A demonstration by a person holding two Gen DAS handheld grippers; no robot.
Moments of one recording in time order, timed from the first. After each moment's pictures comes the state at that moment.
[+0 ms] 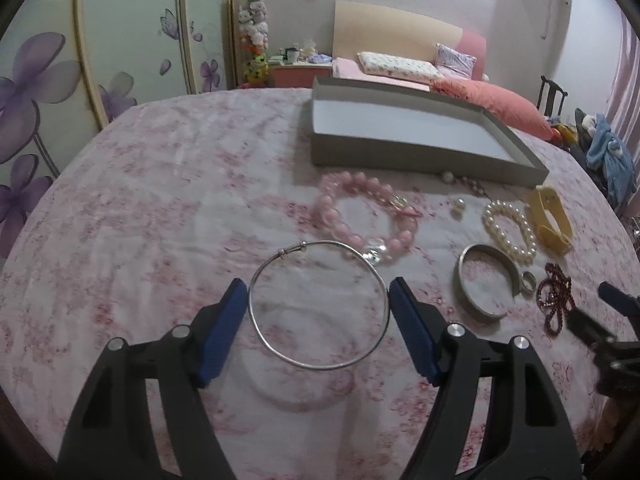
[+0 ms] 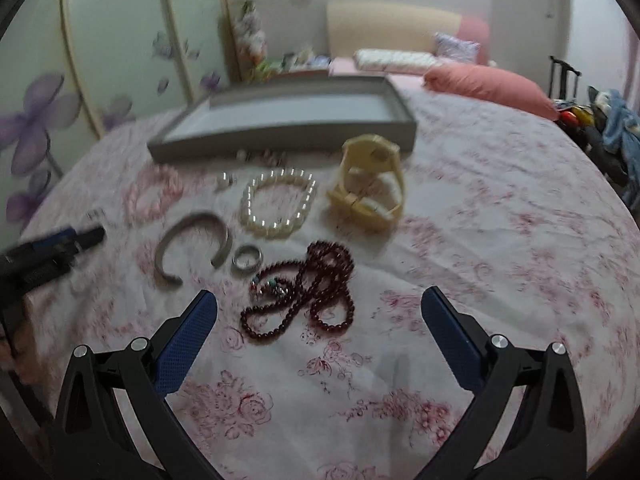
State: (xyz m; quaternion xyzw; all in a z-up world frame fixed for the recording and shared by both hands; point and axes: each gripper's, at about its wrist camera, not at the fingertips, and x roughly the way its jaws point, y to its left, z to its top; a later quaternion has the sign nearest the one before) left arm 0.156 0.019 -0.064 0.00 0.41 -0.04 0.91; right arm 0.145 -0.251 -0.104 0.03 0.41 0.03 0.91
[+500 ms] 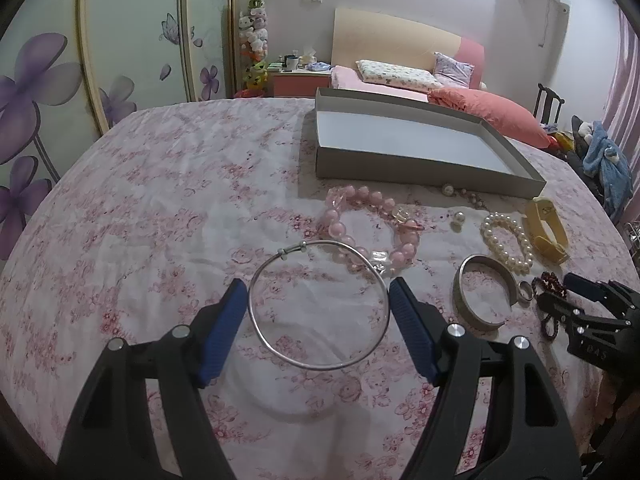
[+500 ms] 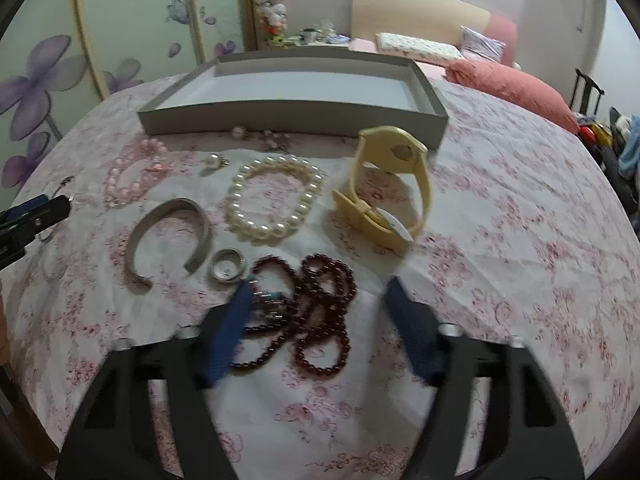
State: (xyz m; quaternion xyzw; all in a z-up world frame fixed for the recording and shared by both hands) left arm 0.159 0.026 -0.059 -0.01 0.40 -0.05 0.92; right arm 0.173 -0.246 -0.111 -0.01 0.43 0.07 0.90
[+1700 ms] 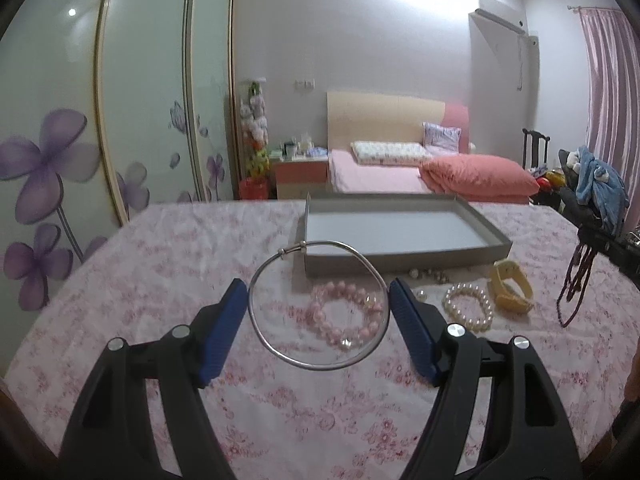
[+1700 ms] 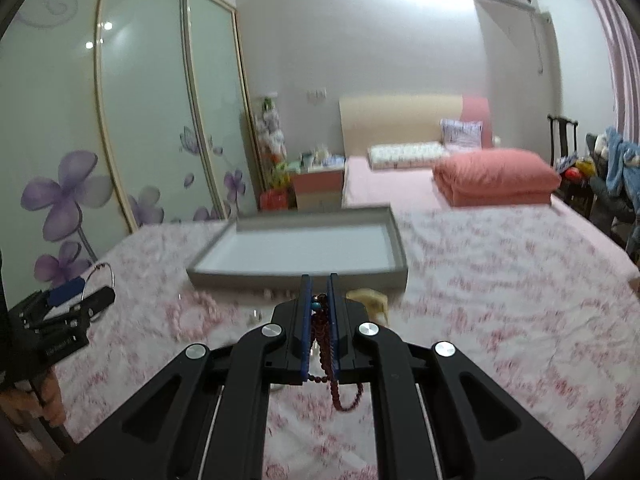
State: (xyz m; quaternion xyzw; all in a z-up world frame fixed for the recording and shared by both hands) left arm 0.111 0.002 0.005 0.03 0.23 -0.04 0.97; right arm 0.121 -0.279 -0.006 0.07 0.20 0.05 0.98
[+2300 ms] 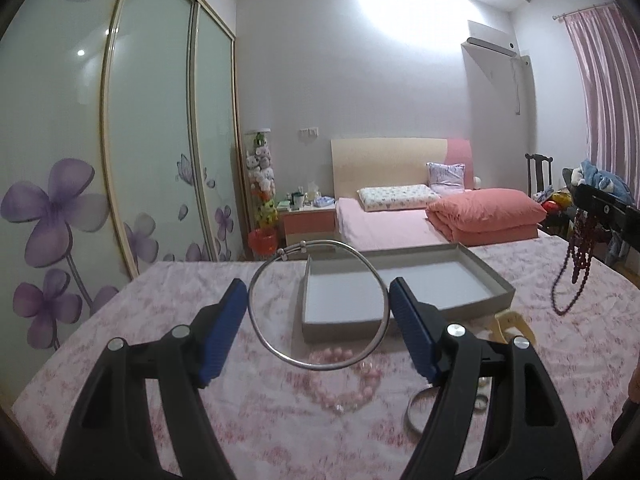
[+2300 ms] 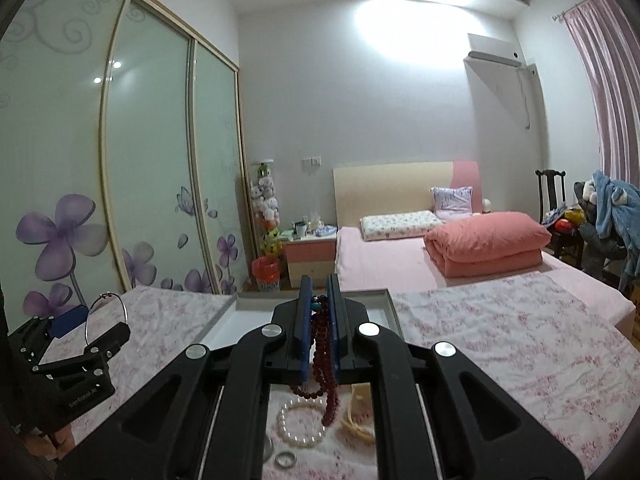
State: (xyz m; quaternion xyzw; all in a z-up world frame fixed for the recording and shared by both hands) left arm 0.122 -0.025 0.031 0.05 0.15 -0.02 0.99; right arm 0.129 -0.264 0.027 0.06 0.08 0.03 0.99
